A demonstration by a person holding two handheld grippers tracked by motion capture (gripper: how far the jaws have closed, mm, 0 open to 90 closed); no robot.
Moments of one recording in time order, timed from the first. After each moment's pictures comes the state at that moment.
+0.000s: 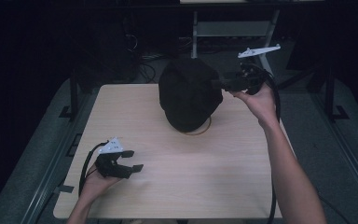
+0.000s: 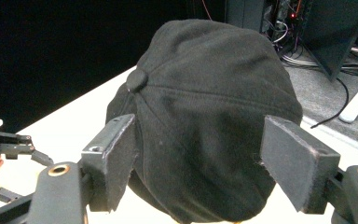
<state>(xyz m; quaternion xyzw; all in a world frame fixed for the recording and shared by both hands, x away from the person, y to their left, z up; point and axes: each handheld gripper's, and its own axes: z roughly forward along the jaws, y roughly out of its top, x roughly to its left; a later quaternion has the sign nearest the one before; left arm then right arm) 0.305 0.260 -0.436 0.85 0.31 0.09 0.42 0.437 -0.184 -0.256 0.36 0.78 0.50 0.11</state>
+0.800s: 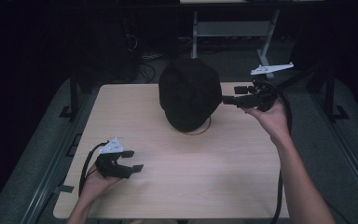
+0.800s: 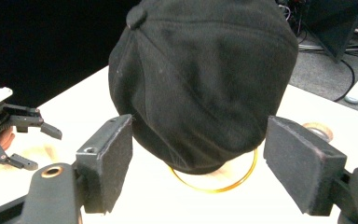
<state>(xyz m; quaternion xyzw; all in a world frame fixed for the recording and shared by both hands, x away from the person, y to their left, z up) 0.306 0.259 -0.437 0.85 0.30 0.09 0.41 0.407 -0.213 -0.285 0.37 0.78 0.49 0.10</state>
